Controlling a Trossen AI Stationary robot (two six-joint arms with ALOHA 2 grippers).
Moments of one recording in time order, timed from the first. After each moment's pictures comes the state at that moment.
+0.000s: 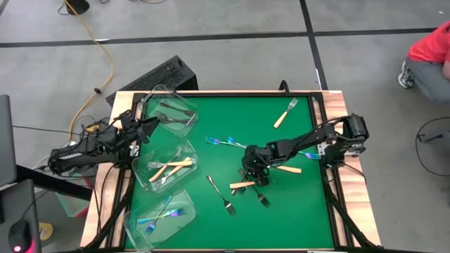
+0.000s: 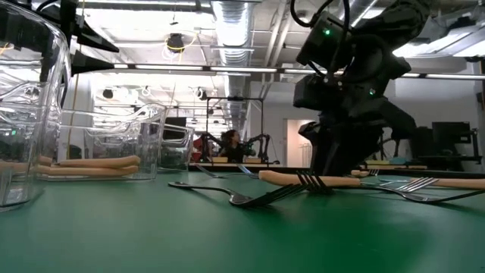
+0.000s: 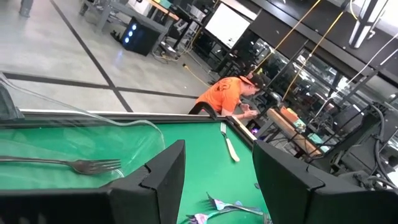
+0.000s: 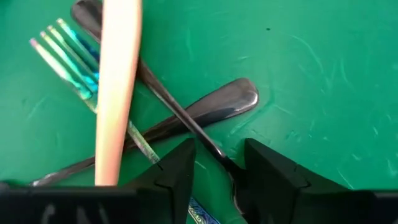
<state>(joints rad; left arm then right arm) 0.14 0.00 0.32 -0.41 -0.54 -0.69 0.08 1.73 0.83 -0.18 -0.09 -0.11</state>
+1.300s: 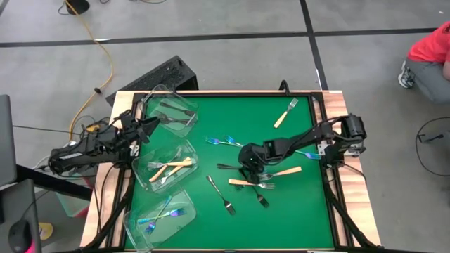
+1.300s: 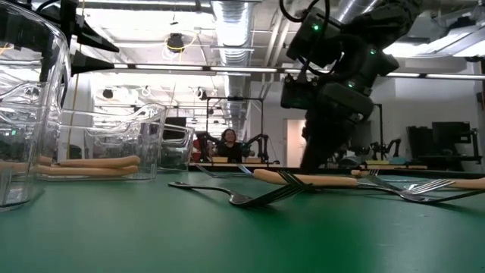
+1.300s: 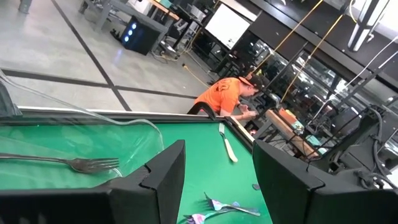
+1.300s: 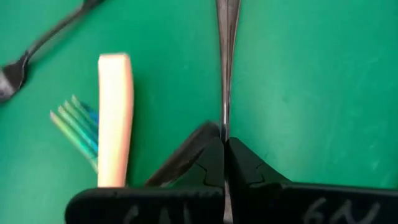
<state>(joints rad) 0.14 0.00 0.32 -0.41 -0.54 -0.70 0.05 1.73 0.89 -0.14 -0.06 0.21</state>
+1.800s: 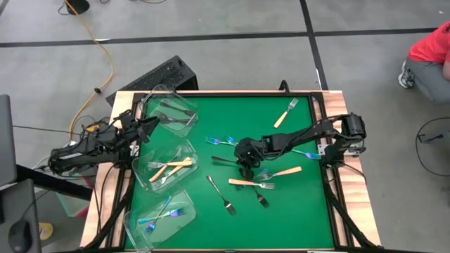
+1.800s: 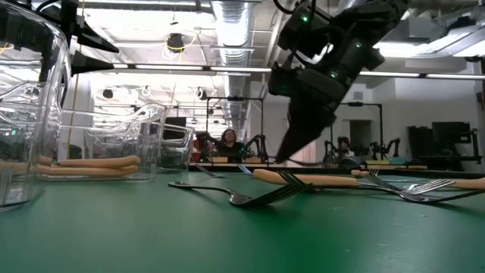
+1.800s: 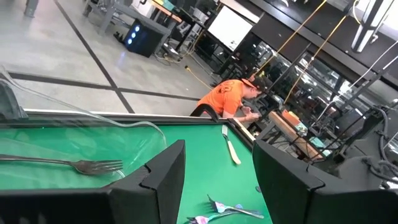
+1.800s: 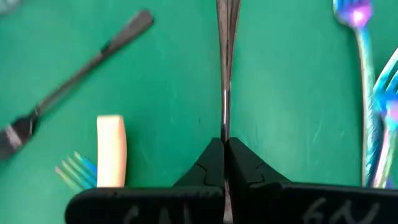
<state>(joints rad) 0.14 0.00 0.32 -0.41 -0.56 -0.70 0.01 1.73 0.96 -0.13 -0.05 0.21</state>
